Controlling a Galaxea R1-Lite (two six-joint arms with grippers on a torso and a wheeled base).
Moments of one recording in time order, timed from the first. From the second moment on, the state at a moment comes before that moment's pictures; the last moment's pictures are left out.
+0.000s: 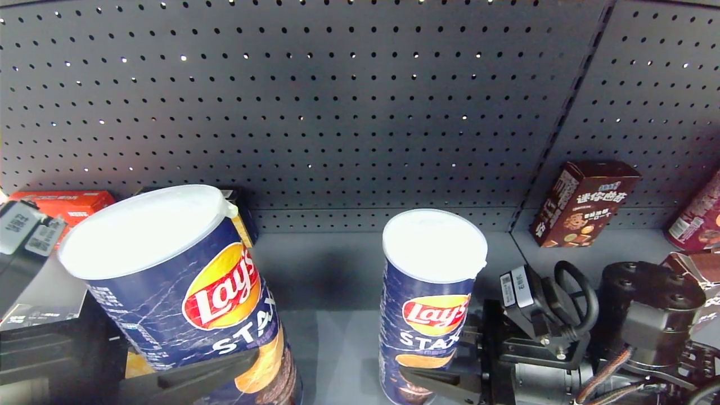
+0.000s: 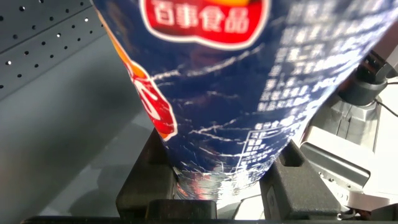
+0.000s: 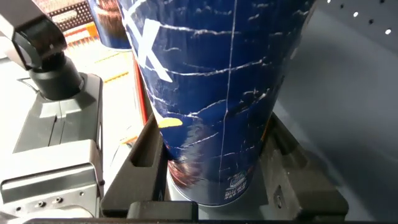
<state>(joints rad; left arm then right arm) -0.56 1.05 -0.57 -0.25 -0.44 0.06 0.77 1.66 -0.42 -1.12 0.52 -0.14</state>
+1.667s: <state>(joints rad) -0.56 1.05 -0.53 -0.25 -0.44 0.06 0.76 1.56 -0.31 -1.19 0.48 -0.14</state>
